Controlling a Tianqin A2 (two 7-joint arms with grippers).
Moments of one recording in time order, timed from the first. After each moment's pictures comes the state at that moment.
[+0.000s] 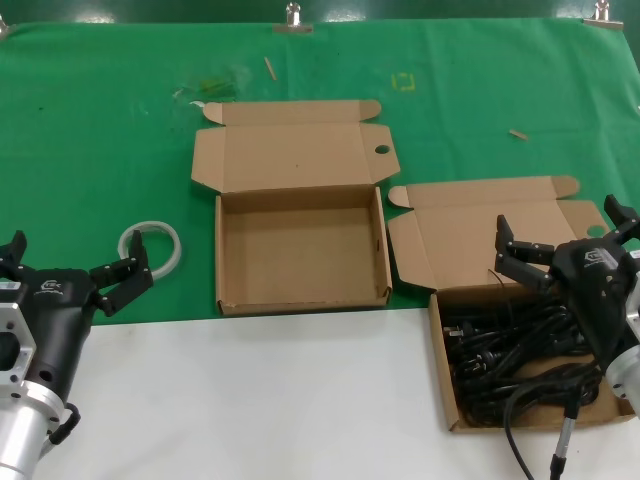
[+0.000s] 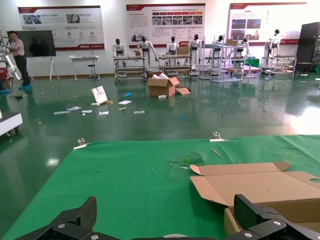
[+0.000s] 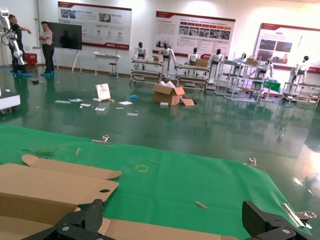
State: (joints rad) left arm 0.00 -0.30 1.60 -1.60 -1.80 0.00 0.00; right arm 0.02 0.32 -1.61 1.57 1.80 -0.04 -0.04
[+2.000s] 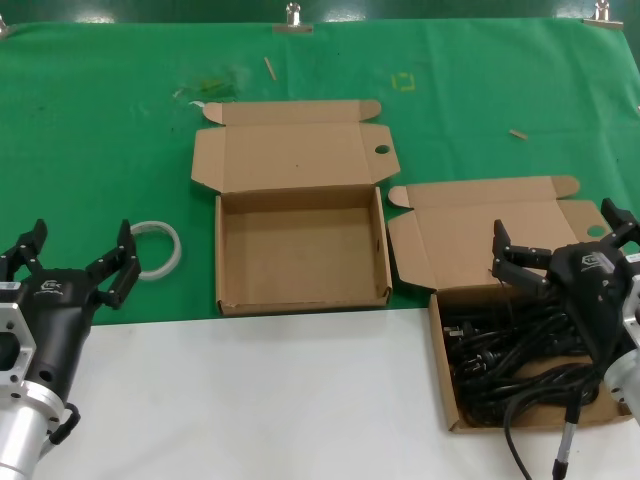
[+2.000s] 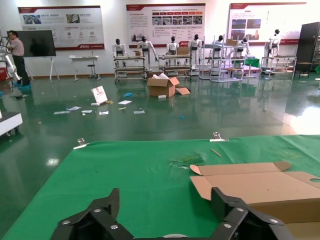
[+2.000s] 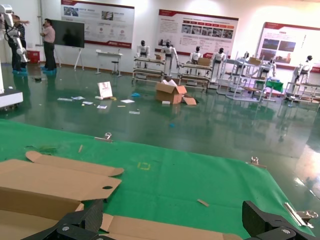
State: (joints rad) left arm 0.00 -0.30 1.60 -1.60 -1.80 0.00 0.00; right arm 0.02 0.33 -1.63 1.58 1.79 -0.03 -0.04
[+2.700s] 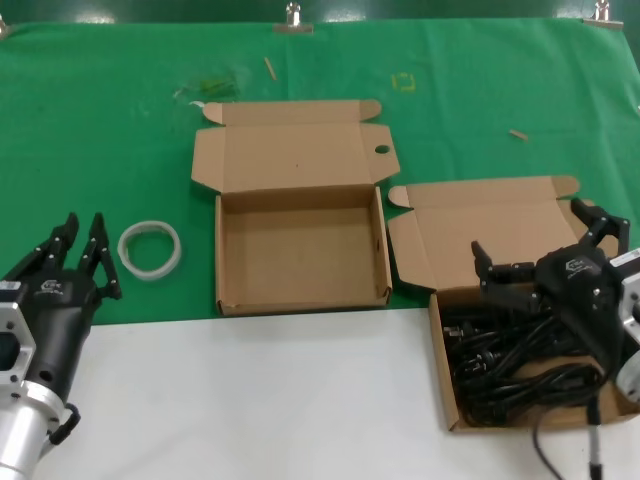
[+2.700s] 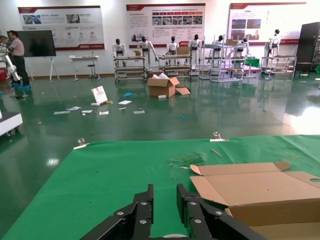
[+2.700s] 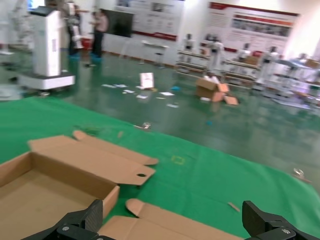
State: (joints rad) left arm 0.00 -0.30 1.60 -1.60 -1.80 0.00 0.00; right arm 0.04 0.53 -1.74 1.58 1.83 -0.10 0.01
